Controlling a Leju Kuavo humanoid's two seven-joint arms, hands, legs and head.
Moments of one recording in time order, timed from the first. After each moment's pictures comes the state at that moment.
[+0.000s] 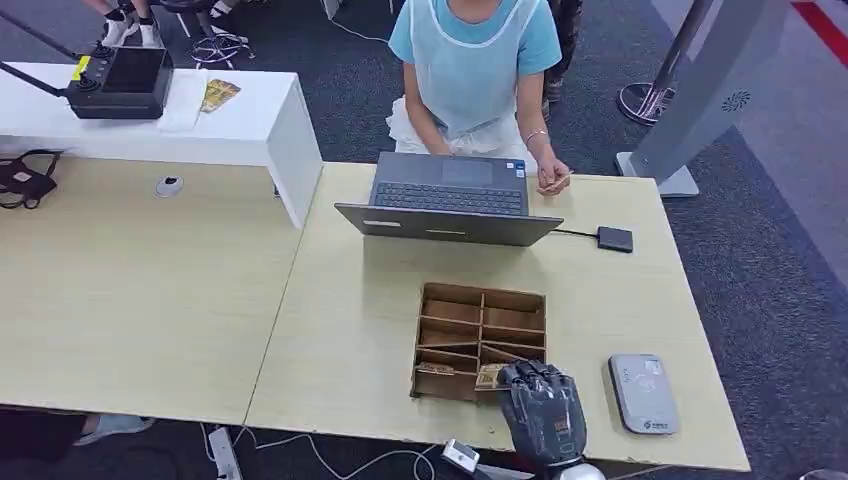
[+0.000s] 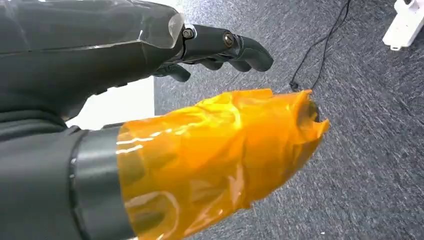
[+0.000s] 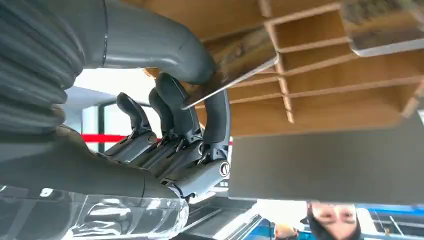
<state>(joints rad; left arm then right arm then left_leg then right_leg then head) 0.01 -0.14 -0.18 -0.20 -0.64 0.64 0.21 0.08 -0.17 0.62 -1.54 1.57 -0.54 0.23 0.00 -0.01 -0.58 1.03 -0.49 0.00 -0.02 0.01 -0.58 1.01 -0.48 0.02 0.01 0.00</state>
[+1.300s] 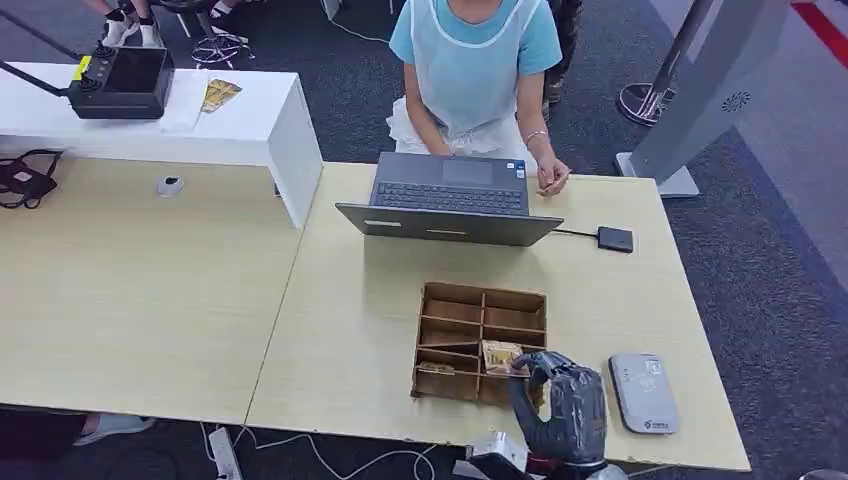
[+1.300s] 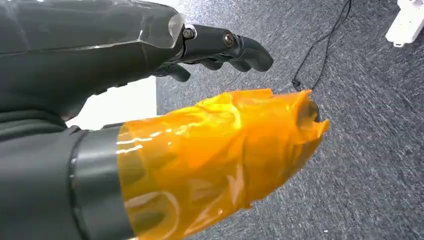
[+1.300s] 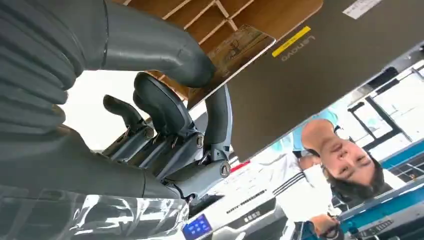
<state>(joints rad) 0.01 -0.14 -0.19 -0.20 -0.64 0.64 0.23 0.22 0.02 0.37 -1.69 1.08 -0.54 -0.28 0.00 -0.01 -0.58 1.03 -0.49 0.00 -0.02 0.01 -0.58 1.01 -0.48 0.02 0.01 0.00</state>
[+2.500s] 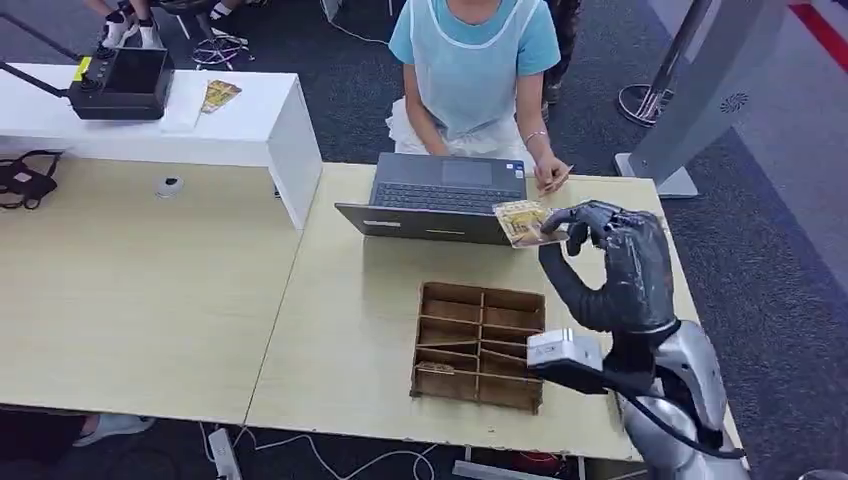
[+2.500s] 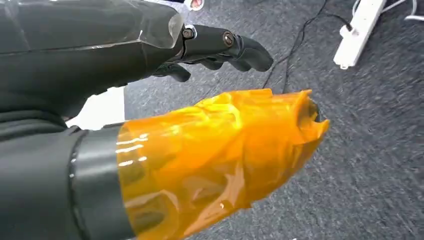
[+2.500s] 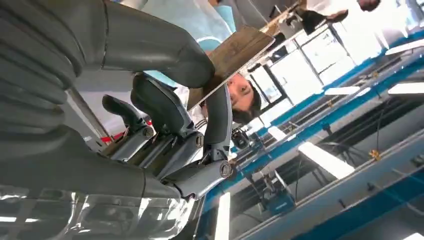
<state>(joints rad) 0.01 -0.13 -0.23 -0.20 -0.64 0.66 0.11 -0.29 -0.16 0.34 -1.96 0.90 -0.09 -0.19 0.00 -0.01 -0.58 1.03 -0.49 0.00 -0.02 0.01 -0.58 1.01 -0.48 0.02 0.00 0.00</state>
